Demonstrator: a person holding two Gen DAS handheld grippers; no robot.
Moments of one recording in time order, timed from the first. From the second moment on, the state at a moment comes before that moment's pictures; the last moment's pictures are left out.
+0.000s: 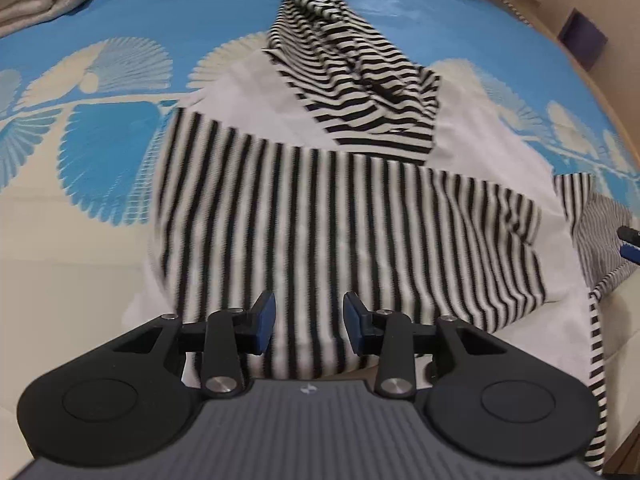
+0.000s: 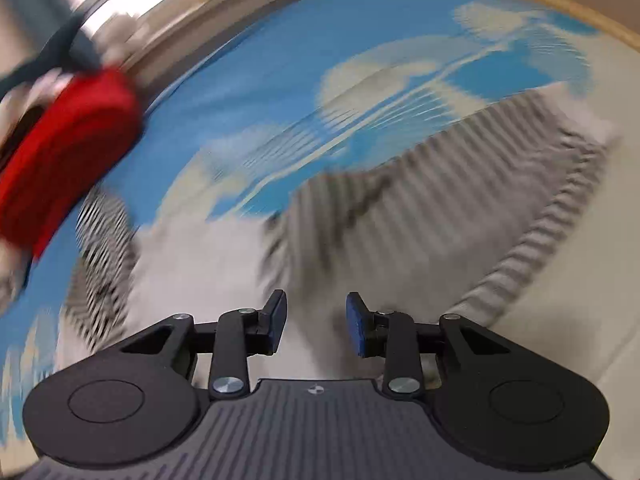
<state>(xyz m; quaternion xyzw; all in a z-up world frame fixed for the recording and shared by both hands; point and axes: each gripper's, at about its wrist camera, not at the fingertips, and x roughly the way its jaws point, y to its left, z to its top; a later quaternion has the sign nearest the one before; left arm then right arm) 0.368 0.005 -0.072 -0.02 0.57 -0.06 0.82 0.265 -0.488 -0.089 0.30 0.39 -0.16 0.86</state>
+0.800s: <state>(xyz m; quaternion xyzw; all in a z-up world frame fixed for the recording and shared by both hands) 0.376 0.061 -0.036 -0.11 0.52 -0.03 0.84 0.209 -0.642 -0.132 0.44 0.23 -0.35 0.80</state>
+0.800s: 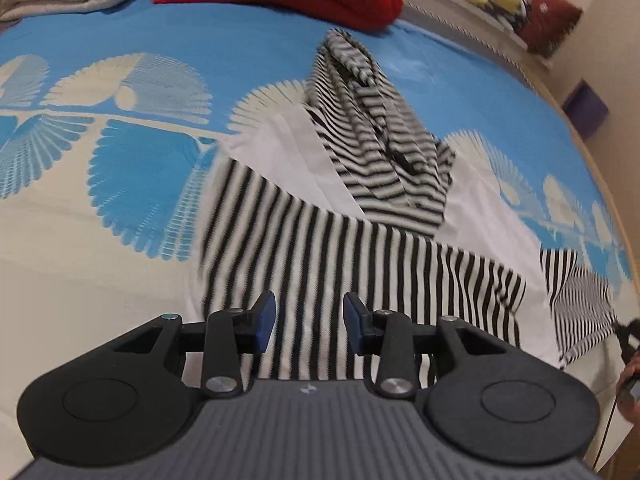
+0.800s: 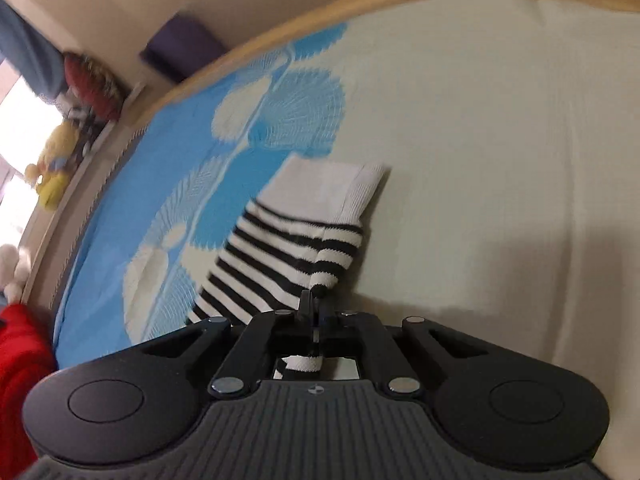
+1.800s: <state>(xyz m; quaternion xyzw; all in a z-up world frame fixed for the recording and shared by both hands) 0.386 0.030 -0.058 -0.10 0.56 -0.10 0.82 0.303 -0.281 -0.080 0.21 0.48 0.05 0.85</state>
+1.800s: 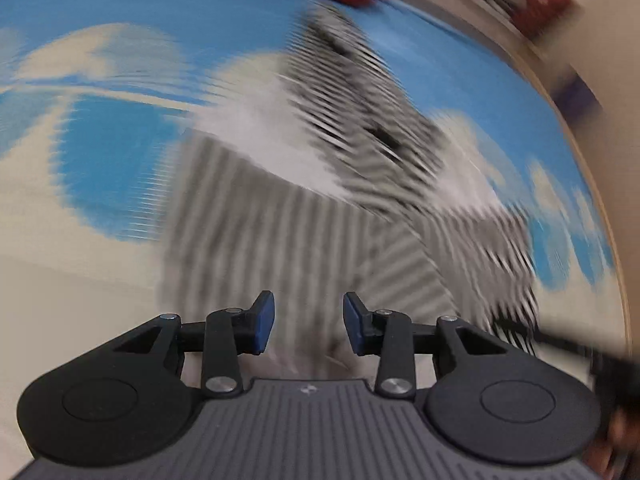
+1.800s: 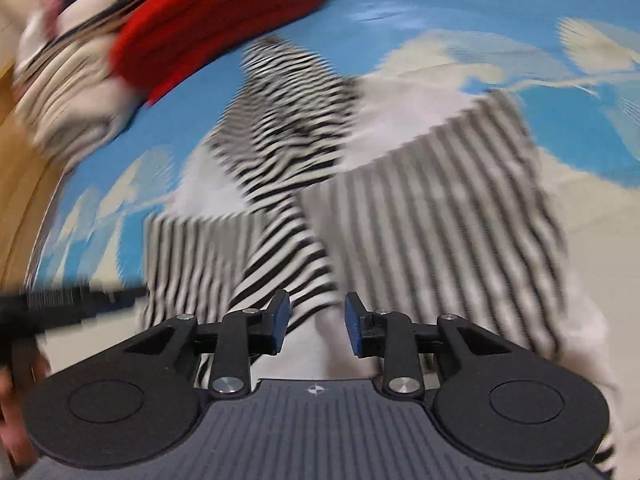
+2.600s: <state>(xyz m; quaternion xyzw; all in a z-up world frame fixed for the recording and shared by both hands) 0.368 0.004 -0.025 -0.01 0.51 -0.14 0.85 0.300 -0.349 -0.115 0.27 0.54 -0.09 0.79</state>
